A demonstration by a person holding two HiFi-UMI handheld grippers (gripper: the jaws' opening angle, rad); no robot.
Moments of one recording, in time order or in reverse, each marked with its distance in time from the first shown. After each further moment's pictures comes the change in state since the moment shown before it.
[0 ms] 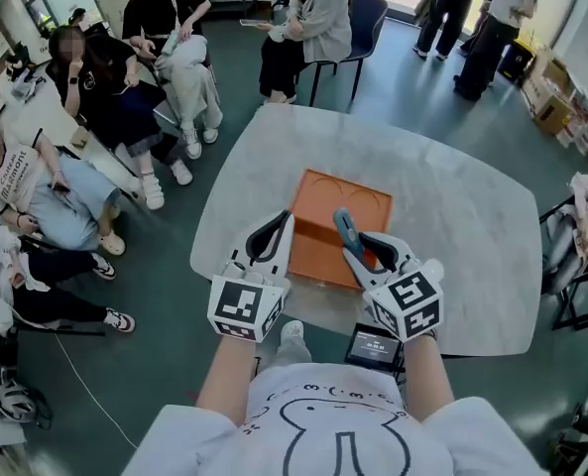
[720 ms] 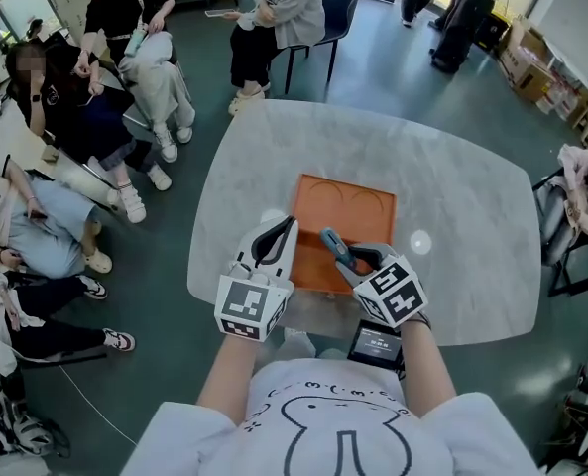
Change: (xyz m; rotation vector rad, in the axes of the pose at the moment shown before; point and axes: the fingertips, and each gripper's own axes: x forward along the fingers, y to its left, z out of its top) left arm 0.047 0.026 -0.054 -0.042 0.099 -0.156; right arm 0.073 -0.006 -0.075 0.043 0.340 0.028
